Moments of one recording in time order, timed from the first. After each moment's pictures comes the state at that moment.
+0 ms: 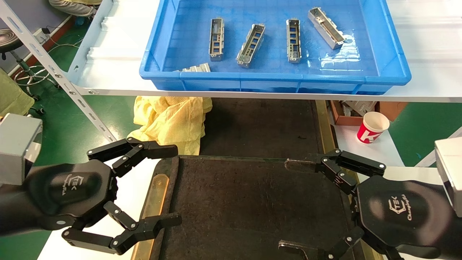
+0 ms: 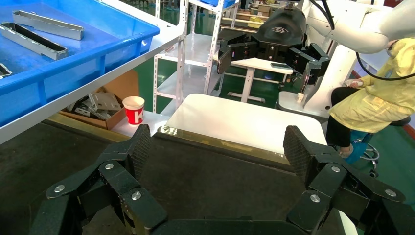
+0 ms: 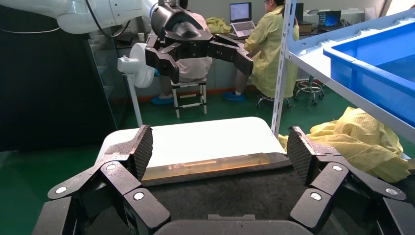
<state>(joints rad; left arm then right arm) -1.09 0.56 0.40 -1.23 0.63 1.43 -0.11 1.08 -0.61 -0.28 1.28 -0.73 -1.49 0.19</state>
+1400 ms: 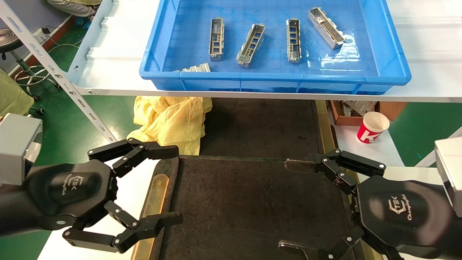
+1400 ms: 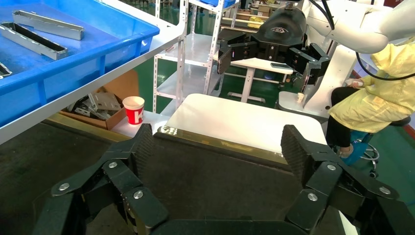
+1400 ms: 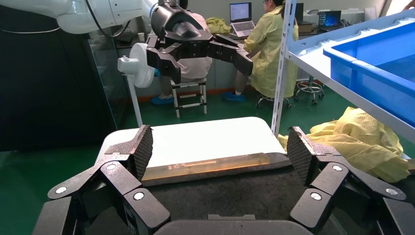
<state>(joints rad) -1.09 0.56 0.40 -1.23 0.63 1.43 -0.11 1.08 -0.61 -0.28 1.28 -0.73 -1.49 0.19</state>
